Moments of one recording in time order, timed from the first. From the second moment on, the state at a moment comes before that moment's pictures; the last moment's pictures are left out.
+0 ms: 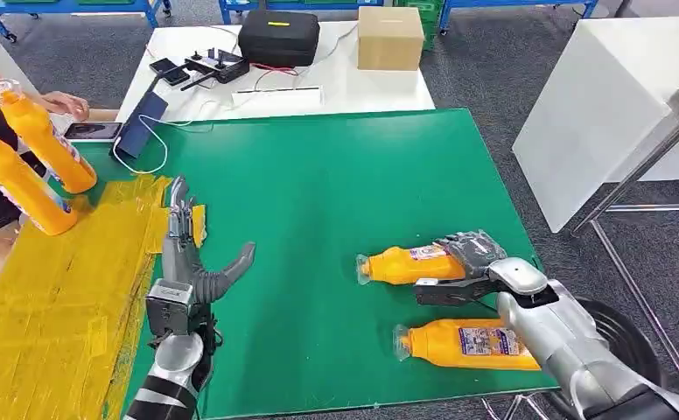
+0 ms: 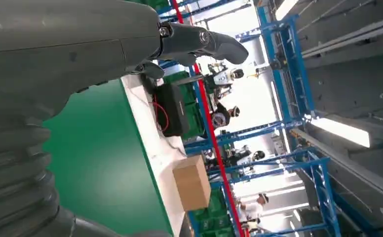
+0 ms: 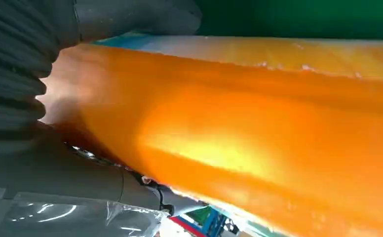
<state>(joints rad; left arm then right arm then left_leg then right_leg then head) -0.18 -0.19 -0.23 -1.32 -0.35 0.47 -0.66 -0.57 -0.34 0.64 -0.69 1.06 0.09 -0.18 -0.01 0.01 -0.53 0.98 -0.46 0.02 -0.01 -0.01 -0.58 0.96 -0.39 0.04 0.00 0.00</state>
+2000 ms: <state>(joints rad) -0.30 -0.15 -0.28 -1.08 -0.19 -0.11 -0.51 -0.29 0.34 0.49 -0.88 0.41 -0.13 -0.45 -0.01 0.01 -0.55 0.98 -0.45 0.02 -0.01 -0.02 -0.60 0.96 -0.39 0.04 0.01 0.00</state>
